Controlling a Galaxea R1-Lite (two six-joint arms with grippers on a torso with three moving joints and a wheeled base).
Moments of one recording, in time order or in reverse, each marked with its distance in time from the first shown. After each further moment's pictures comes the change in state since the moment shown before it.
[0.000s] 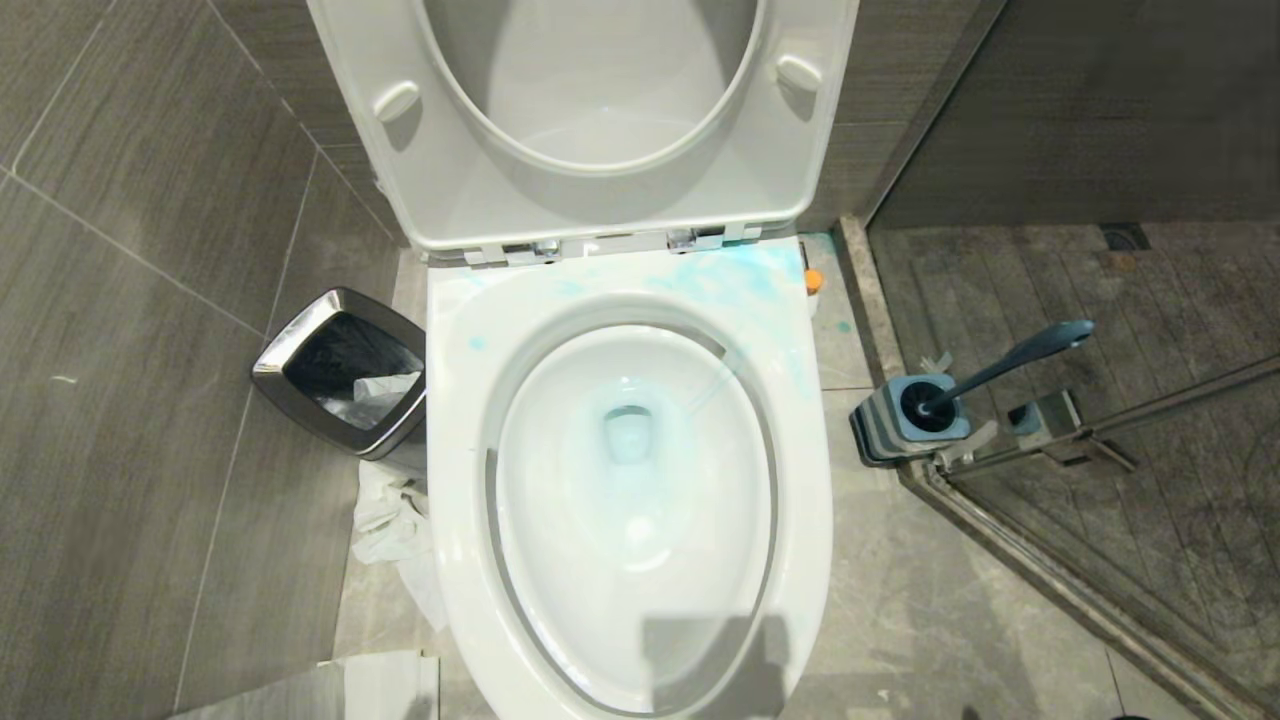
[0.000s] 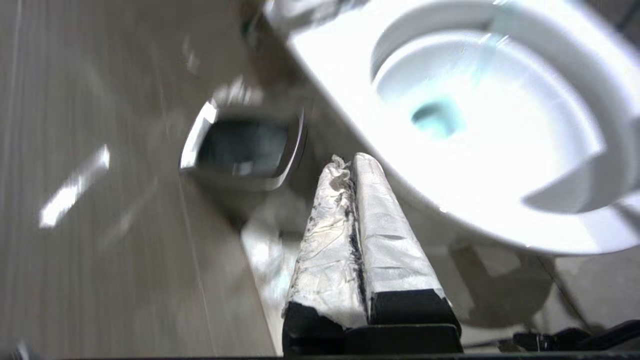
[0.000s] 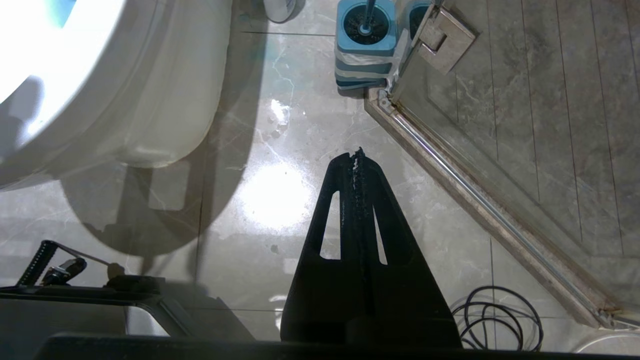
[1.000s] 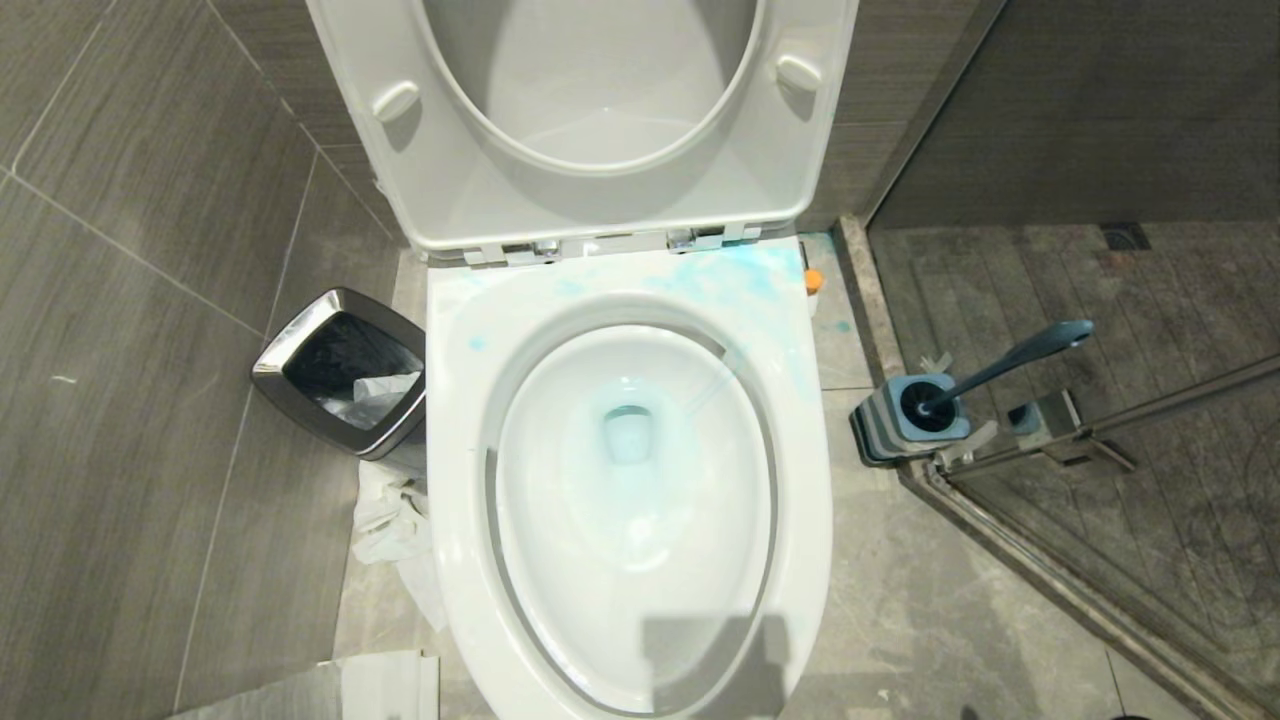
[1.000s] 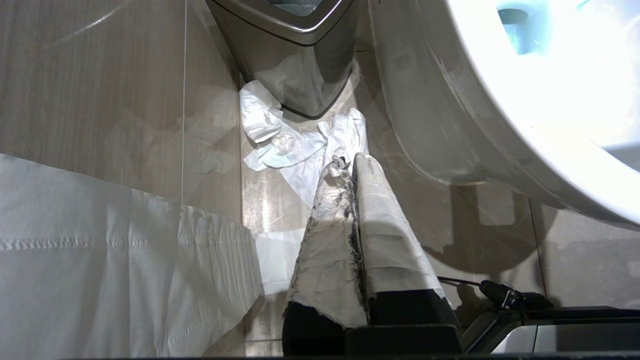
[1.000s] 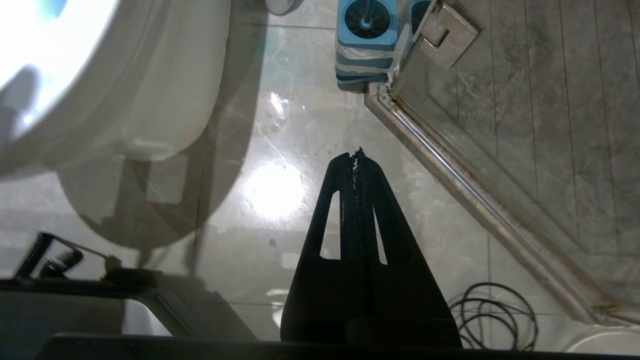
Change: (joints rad) left arm -0.001 -0.008 0.231 0.040 0.263 -0.267; right arm 0.000 0.021 0.000 0.000 0.004 -0.015
